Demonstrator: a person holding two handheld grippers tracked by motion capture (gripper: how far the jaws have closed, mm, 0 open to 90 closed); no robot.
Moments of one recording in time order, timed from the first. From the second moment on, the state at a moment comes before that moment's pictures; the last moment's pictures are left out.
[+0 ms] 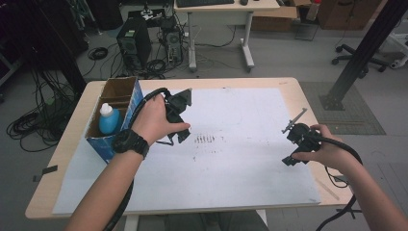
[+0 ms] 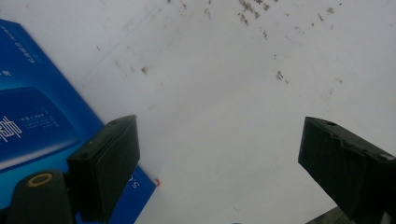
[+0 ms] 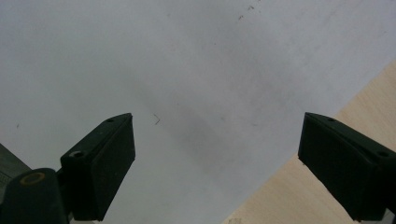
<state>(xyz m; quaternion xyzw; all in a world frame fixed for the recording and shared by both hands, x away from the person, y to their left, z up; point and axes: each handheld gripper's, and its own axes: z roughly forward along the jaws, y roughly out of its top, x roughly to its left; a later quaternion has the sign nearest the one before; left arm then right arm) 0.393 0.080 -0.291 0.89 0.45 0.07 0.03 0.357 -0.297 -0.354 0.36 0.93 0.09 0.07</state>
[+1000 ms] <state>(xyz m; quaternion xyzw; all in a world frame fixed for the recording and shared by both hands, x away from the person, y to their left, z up) 0.394 0.081 -0.294 0.89 0.45 0.07 0.03 0.358 -0.296 -0.354 0.35 0.93 0.09 0.07</state>
